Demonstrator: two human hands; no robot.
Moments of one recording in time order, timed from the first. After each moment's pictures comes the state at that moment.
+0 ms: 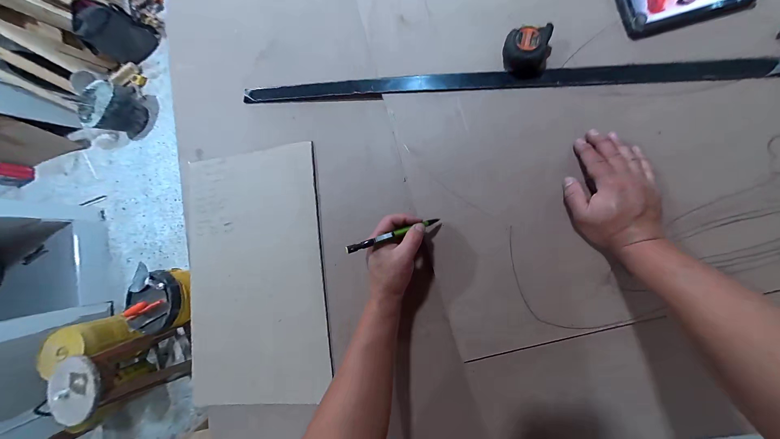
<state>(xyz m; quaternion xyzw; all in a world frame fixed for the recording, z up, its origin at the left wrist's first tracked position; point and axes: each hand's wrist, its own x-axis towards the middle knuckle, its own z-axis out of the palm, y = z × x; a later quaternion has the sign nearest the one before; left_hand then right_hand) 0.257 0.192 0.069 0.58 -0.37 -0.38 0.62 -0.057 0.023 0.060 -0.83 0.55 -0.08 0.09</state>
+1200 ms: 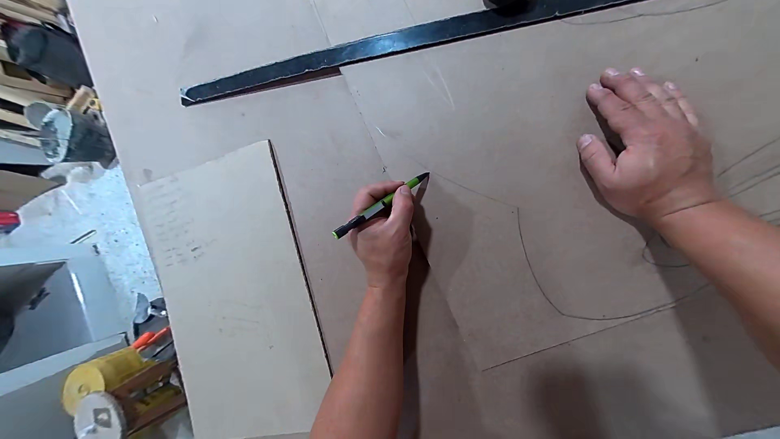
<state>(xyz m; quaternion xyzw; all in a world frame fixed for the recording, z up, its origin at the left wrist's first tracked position) 0.254 0.147 0.056 0.60 -0.40 -0.28 0.63 -0.057 0.021 0.064 -0.82 0.55 -0.09 0.10</state>
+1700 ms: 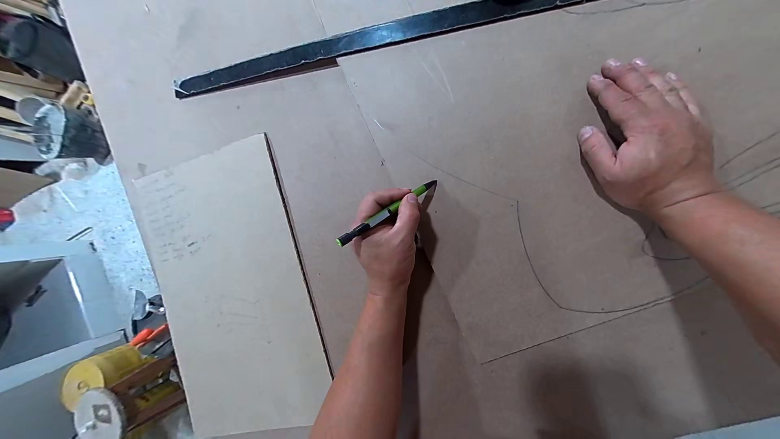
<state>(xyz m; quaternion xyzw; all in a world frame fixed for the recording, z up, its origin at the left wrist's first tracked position) 0.247 0.164 0.059 0.59 -0.40 -0.30 0.63 -0.058 0.020 0.063 -0.82 0.55 -0.09 0.10</state>
